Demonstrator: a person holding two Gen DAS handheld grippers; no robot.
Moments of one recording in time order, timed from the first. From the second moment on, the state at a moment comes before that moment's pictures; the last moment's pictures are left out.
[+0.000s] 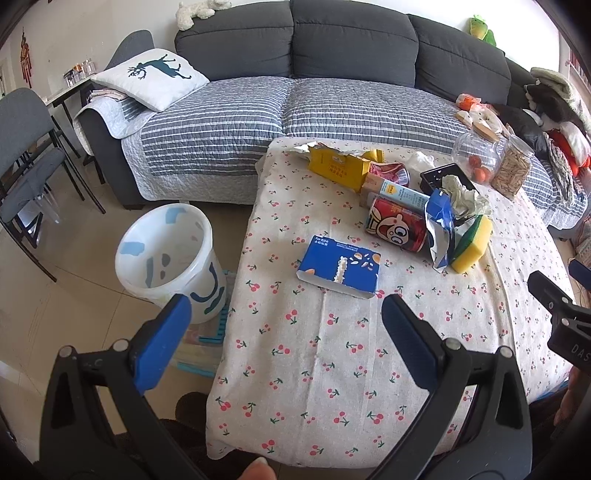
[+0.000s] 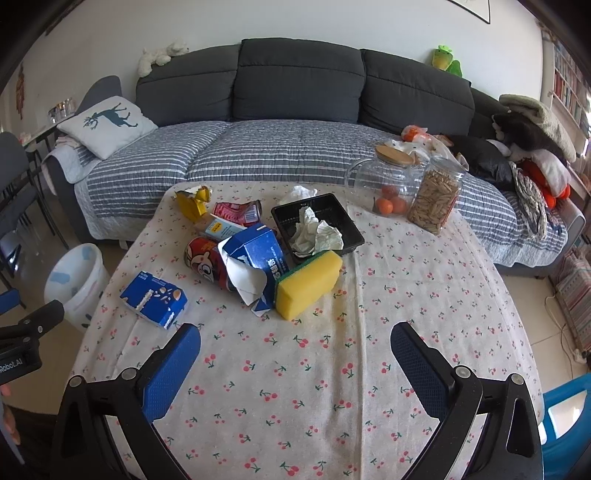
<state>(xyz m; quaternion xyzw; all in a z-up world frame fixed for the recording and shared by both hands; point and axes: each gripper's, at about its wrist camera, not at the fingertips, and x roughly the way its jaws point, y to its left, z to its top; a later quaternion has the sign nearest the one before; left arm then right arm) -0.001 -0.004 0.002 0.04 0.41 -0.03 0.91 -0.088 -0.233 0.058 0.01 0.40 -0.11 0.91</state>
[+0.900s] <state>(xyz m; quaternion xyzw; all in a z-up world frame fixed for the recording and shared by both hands) 0.119 -0.031 -0.081 -0.16 0.64 -0.12 0.74 0.015 -0.303 0.012 0.02 0.53 -0.08 0.84</state>
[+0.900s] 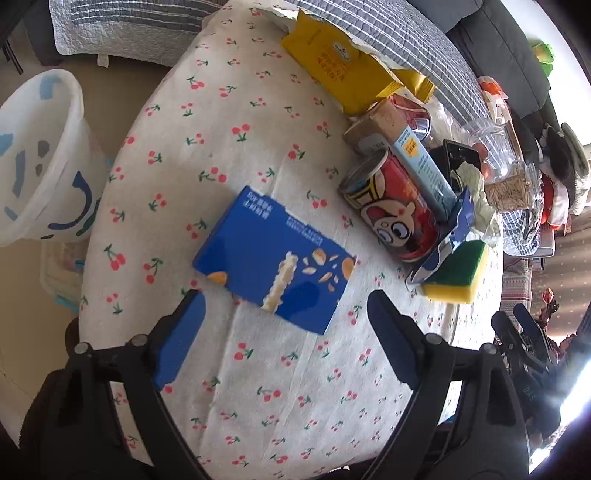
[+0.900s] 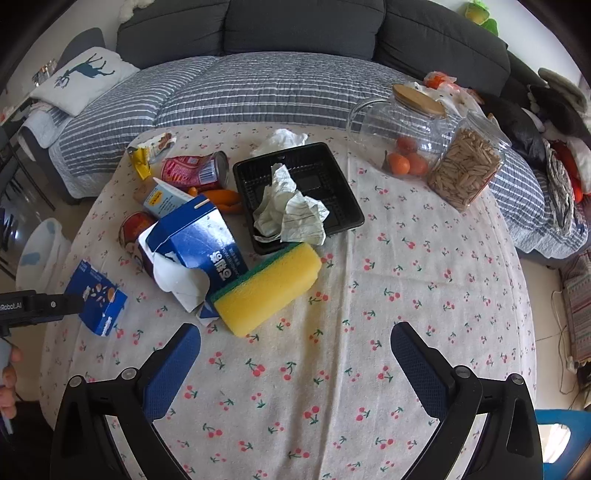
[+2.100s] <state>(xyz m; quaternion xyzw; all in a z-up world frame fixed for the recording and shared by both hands) 0.093 0.000 -0.027 -0.12 0.53 -0.09 0.83 0.066 -0.331 -0.032 0.22 0.57 -0.06 0.79</state>
